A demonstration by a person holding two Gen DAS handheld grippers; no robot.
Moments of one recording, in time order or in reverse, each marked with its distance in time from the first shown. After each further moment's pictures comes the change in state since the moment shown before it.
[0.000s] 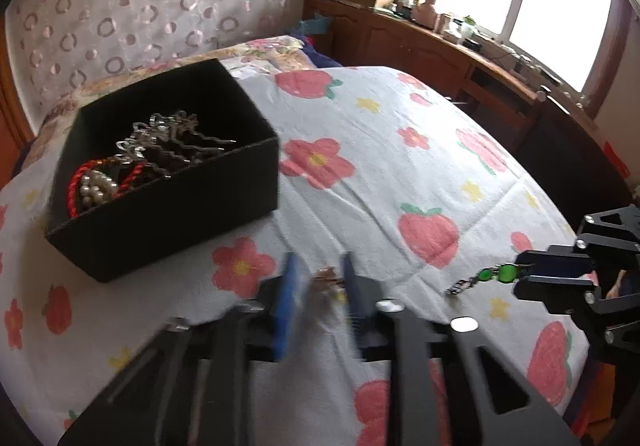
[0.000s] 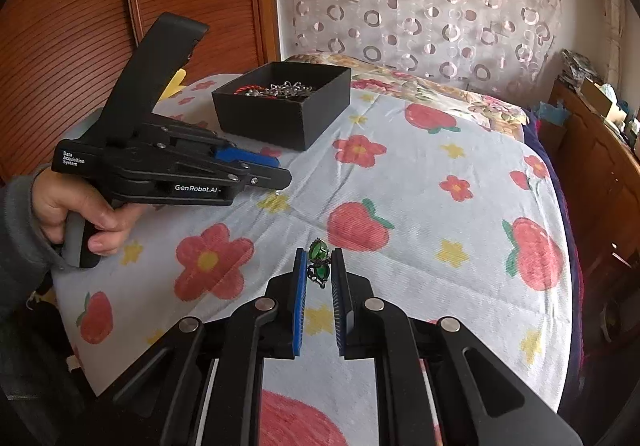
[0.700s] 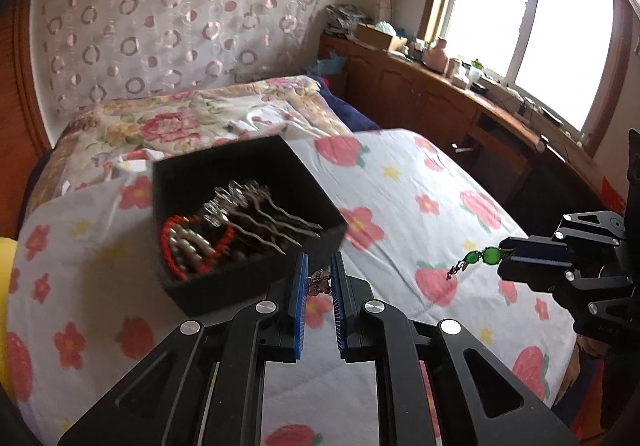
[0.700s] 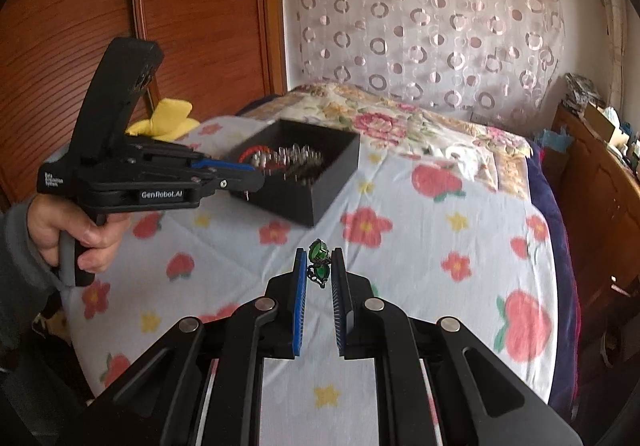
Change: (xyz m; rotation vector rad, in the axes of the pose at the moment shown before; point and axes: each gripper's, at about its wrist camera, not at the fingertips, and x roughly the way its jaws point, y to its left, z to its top) left arm -0.063 0.035 0.022 -0.054 -0.143 0.029; right arm -0.008 0.005 0.065 -0.022 -0.097 0.011
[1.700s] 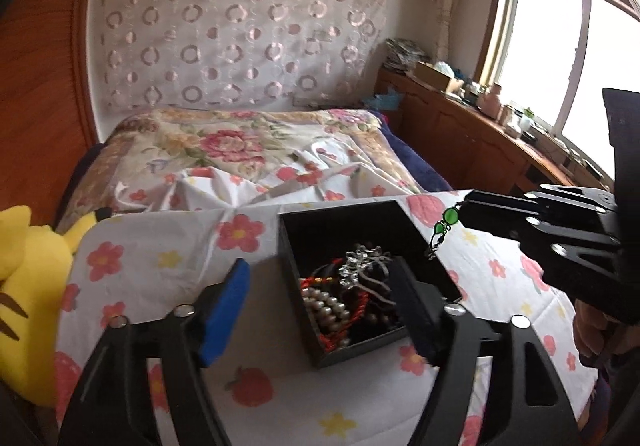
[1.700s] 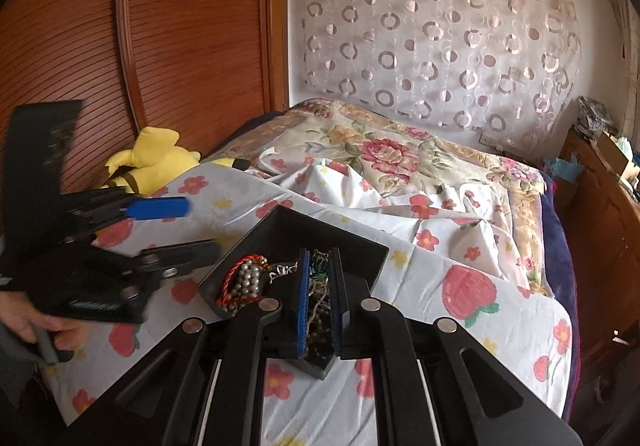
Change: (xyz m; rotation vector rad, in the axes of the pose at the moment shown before) left arm -0.027 0.079 0.024 -0.124 -0.111 0.162; right arm 0.089 0.015 0.118 -0.027 -0.011 -0.008
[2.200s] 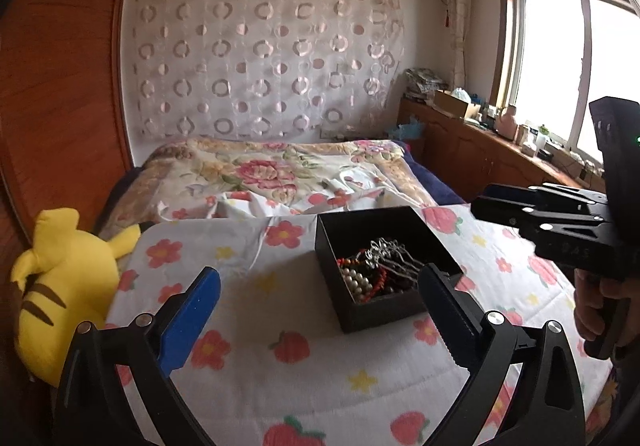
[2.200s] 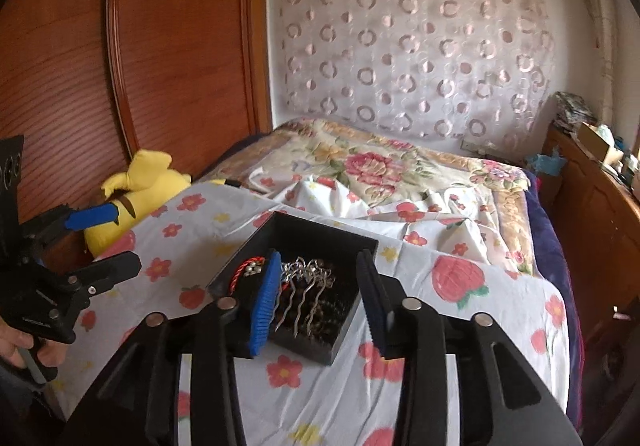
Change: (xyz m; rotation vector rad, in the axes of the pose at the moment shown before) left arm -0.068 -0.002 -0.032 0.020 -0.128 0.103; right arm -0.039 0.010 -0.028 0.074 -0.098 -0.054
